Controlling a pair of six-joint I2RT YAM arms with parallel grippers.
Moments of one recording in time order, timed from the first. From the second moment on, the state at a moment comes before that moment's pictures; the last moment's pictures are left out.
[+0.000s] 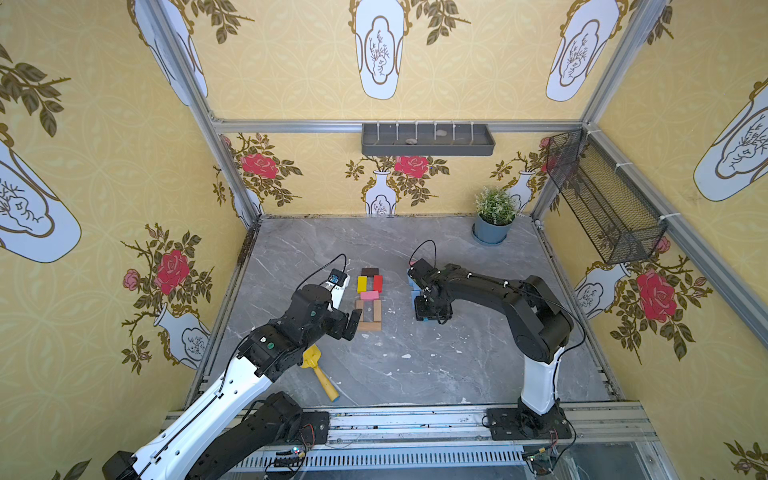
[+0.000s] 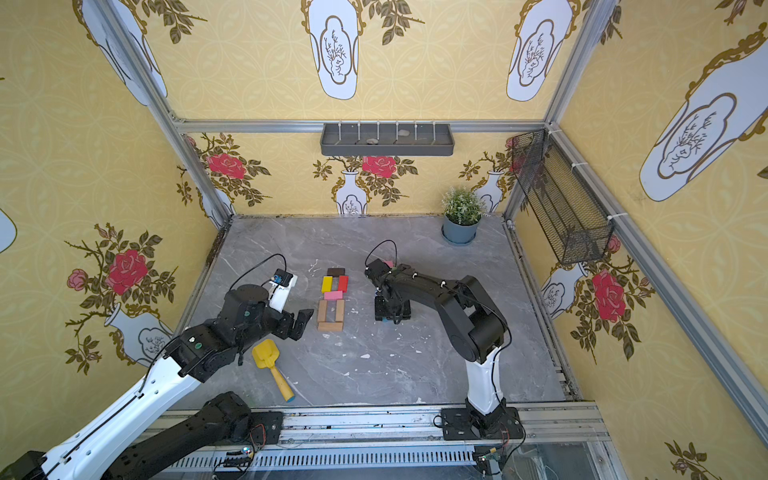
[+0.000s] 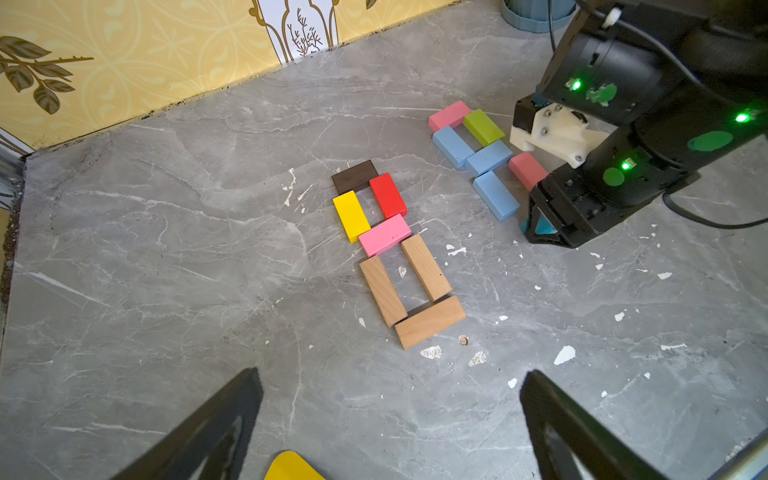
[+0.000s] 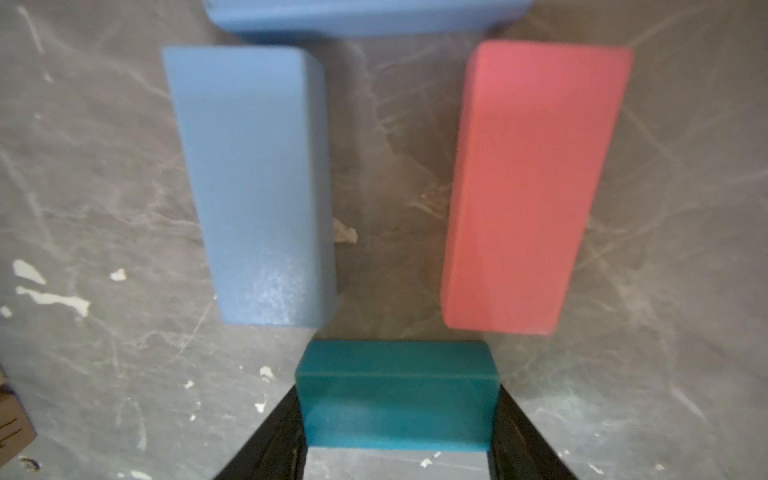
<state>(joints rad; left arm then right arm) -0.67 0.81 0.81 -0.66 -0.17 -0.09 0.77 1.95 1.29 -0.79 0.00 0.60</state>
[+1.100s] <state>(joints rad) -0.67 0.81 0.81 -0.66 -0.17 -0.09 0.75 1.98 1.34 -0.82 -0.01 0.61</state>
